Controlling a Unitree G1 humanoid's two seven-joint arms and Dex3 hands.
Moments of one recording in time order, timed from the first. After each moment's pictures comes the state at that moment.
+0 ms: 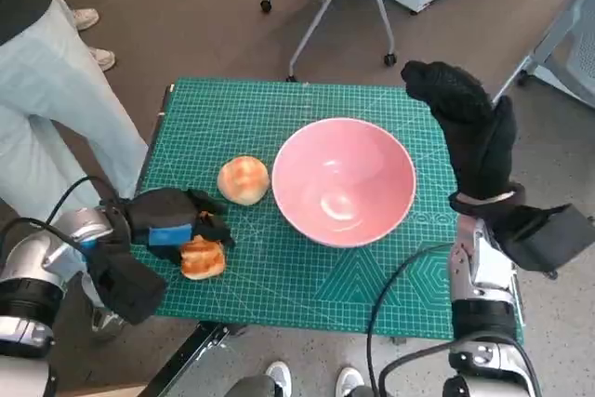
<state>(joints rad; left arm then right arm) -0.64 0.79 -0.40 0.81 0.63 -0.99 -0.35 -0.64 -0.13 -0.18 0.56 0.32 -0.64 0.52</state>
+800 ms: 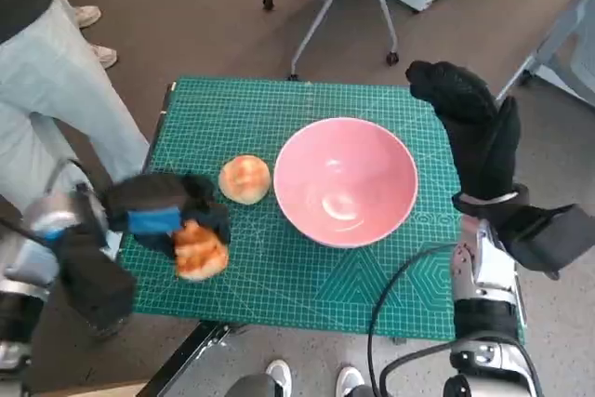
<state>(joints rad) -0.55 0.88 -0.19 0.34 0.10 -0.82 -0.62 -0.64 -0.14 -0.20 0.58 0.33 -0.64 0.54</state>
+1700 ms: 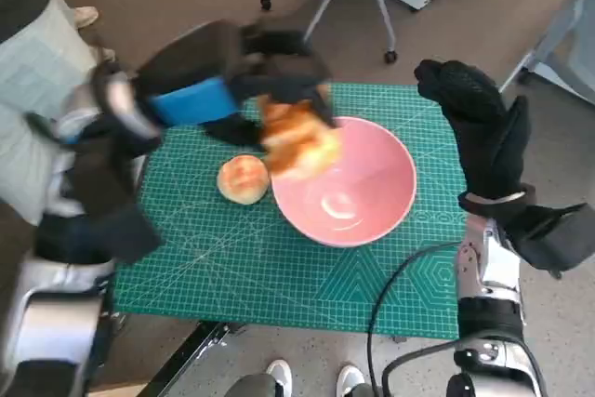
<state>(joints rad) -1.06 0.45 -0.19 0.51 0.15 -0.72 -0.53 -0.65 -0.15 -0.21 0.59 0.35 -0.64 0.55</state>
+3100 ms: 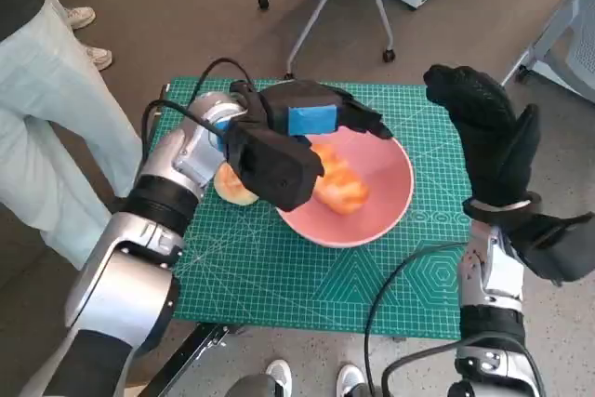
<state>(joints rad) -1.21 0.29 -0.39 1.07 0.46 -0.64 -0.49 -0.61 -0.14 -0.23 0.54 0.35 -0.63 0.53</state>
